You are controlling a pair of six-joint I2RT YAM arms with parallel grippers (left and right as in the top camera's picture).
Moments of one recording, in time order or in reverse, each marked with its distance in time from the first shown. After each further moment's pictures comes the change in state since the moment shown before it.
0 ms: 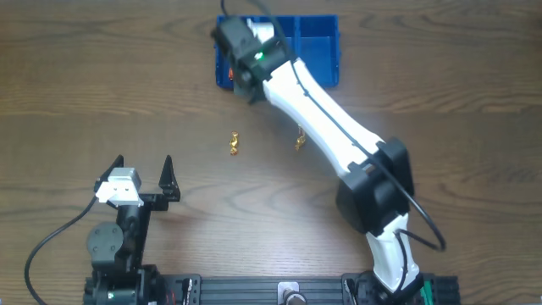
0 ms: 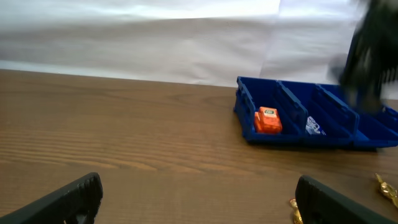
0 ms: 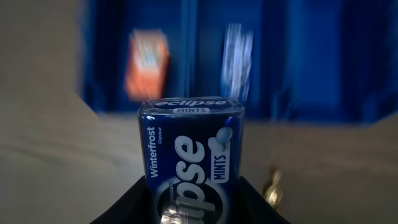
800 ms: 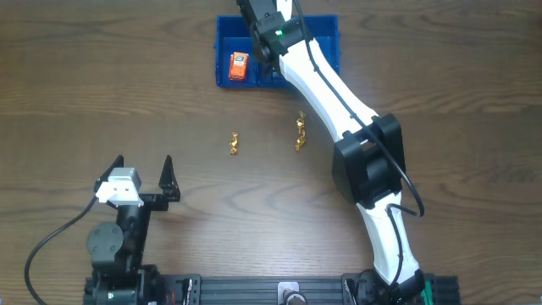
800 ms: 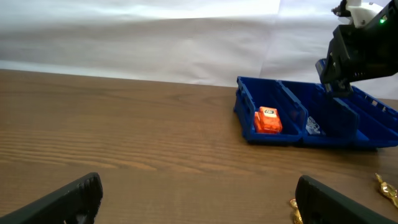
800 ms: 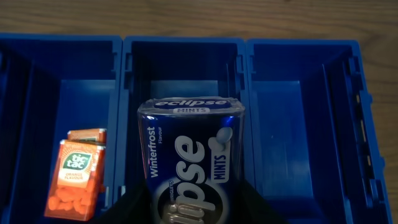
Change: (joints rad) left arm 0.000 0.000 0.000 0.000 0.000 0.000; right arm -0.133 0.184 0.079 0.211 0.070 -0.134
